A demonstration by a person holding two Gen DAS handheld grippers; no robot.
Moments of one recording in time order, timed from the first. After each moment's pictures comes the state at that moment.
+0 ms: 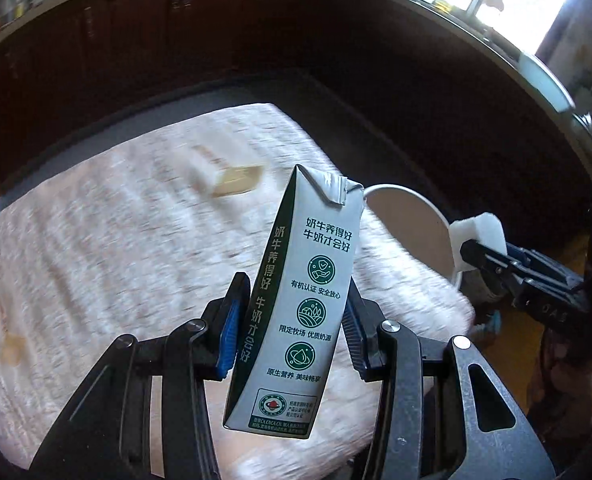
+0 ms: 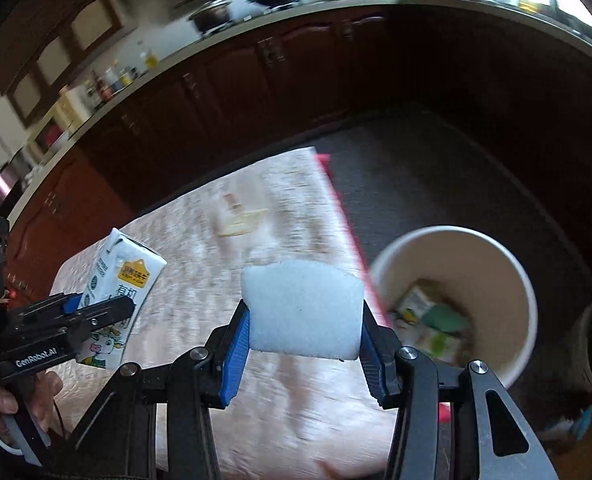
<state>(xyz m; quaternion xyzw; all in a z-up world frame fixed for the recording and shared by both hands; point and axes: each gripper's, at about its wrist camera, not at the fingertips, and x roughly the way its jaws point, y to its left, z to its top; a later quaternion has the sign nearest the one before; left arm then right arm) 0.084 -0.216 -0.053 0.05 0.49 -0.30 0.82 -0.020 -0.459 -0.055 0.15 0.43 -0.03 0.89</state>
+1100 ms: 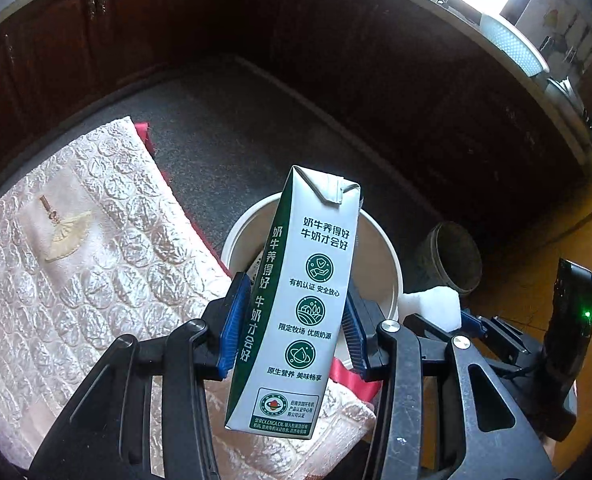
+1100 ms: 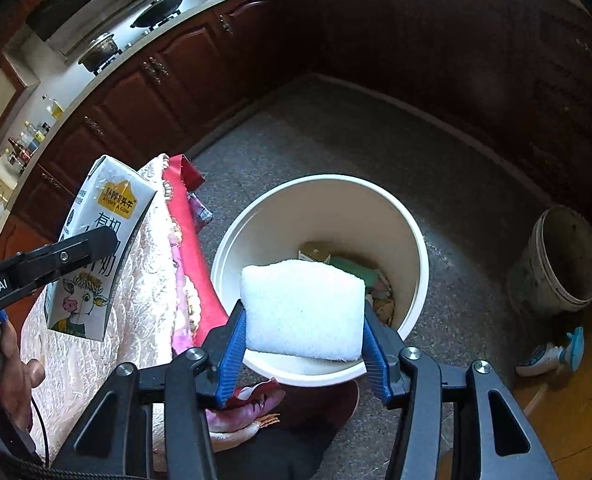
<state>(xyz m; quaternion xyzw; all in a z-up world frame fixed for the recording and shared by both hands) 0.088 -0.396 -0.076 0.07 0.50 -0.36 0.78 -0.073 -0.580 -0.108 0.24 0.45 -0.14 0.85</state>
